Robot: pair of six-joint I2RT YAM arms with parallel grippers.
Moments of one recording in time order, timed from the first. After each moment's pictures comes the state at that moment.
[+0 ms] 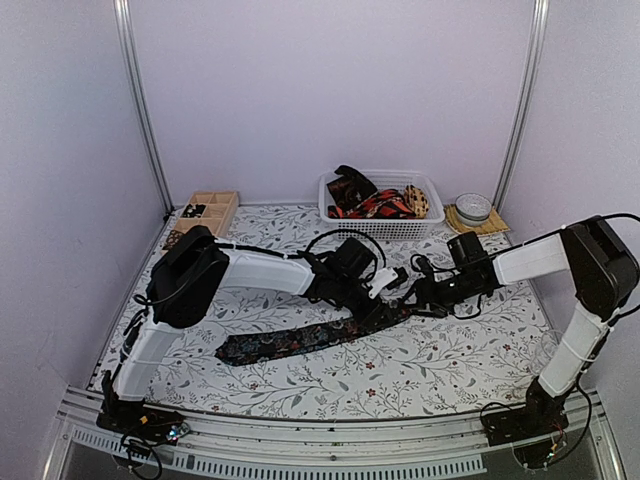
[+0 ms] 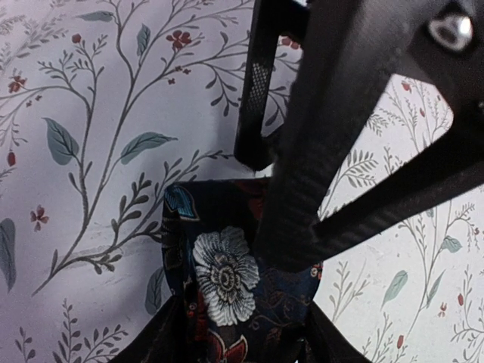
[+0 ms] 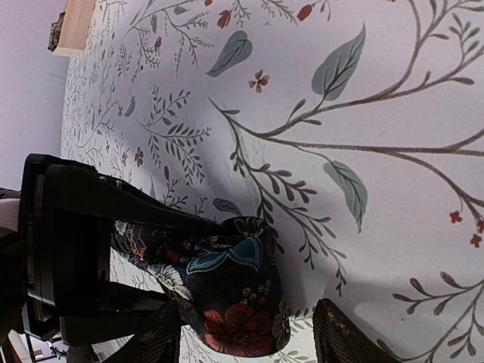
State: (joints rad) left arm -0.97 2.39 1.74 -0.21 0.35 0.07; right arm 0.37 1.72 0.81 -0.10 -0.64 0.43
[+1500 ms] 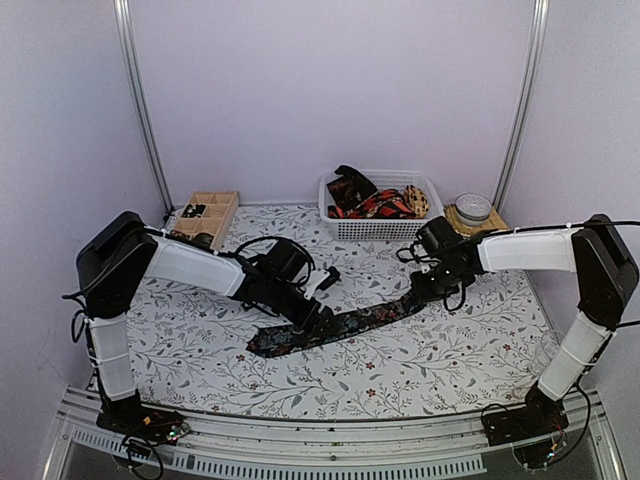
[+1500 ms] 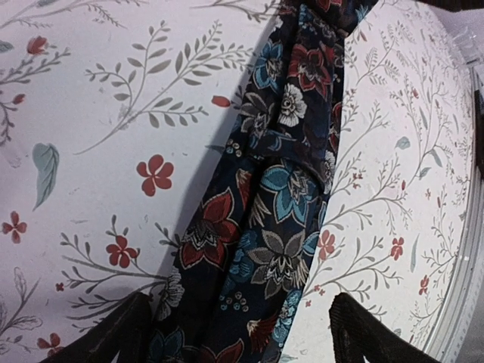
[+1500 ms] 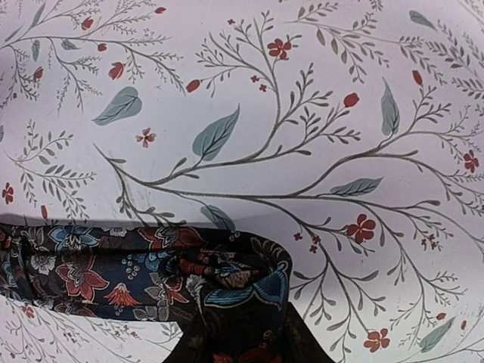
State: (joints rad) left arm -0.83 1.97 1.14 -0.12 0.36 -0.17; right arm 0.56 1.69 1.02 -0.44 0.05 0.31
